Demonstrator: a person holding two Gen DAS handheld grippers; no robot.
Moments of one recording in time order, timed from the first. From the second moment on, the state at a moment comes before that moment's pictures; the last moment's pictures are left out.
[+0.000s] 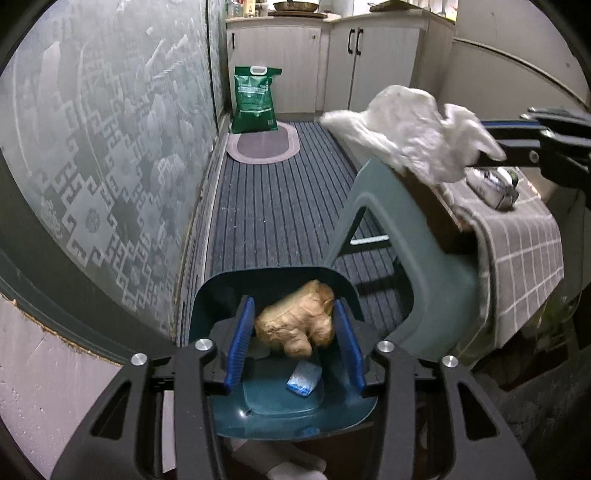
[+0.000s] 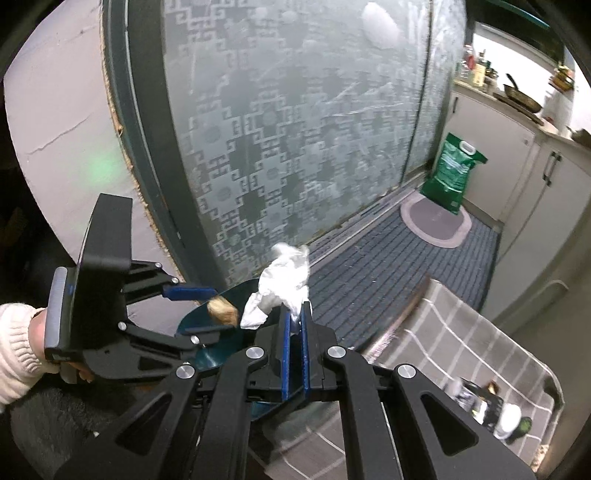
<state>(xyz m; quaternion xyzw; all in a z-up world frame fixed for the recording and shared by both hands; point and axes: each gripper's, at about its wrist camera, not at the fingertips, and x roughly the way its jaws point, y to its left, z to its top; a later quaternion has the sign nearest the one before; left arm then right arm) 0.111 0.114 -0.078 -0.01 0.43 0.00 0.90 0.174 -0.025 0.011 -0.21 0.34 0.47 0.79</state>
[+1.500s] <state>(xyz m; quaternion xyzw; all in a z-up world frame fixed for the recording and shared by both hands) 0.036 0.171 0.013 -0.07 0.31 0.06 0.95 0.148 0.073 -0.131 -0.32 0.49 0.46 0.67</state>
